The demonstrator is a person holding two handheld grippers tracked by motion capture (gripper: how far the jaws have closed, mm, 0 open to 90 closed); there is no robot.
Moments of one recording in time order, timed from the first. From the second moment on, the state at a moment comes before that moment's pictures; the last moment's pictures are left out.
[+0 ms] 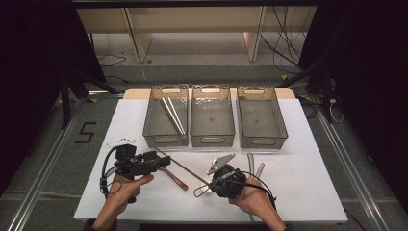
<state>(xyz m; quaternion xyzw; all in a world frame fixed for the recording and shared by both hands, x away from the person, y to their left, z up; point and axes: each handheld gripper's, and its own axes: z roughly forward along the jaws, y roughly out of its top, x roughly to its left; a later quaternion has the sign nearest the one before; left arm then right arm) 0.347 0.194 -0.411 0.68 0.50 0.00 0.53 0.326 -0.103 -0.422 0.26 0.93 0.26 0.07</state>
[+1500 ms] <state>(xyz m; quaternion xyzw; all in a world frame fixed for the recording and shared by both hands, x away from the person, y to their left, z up) 0.353 0.143 -0.441 0.61 0.52 -0.13 0.58 0.322 -0.103 -0.411 0.26 0.90 0.34 0.09</state>
